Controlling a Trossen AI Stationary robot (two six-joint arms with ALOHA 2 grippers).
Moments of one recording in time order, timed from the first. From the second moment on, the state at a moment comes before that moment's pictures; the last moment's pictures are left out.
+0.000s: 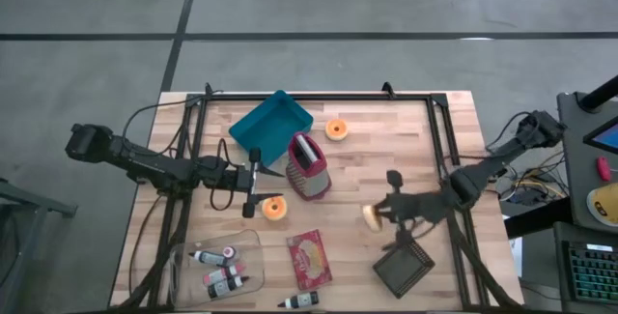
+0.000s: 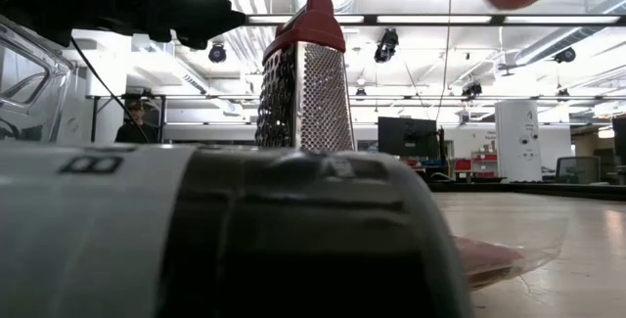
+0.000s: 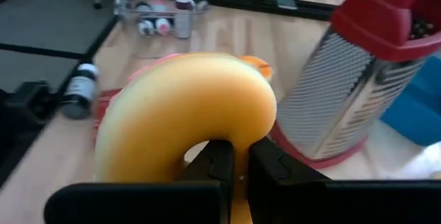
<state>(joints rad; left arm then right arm) -0.15 1.11 0.34 0.68 -0.07 0.23 0.61 1.07 0.72 -0.18 0.51 0.23</state>
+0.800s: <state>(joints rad) -0.15 1.11 0.34 0.66 -0.06 0.21 0.95 1.18 0.71 -0.37 0.60 0.76</state>
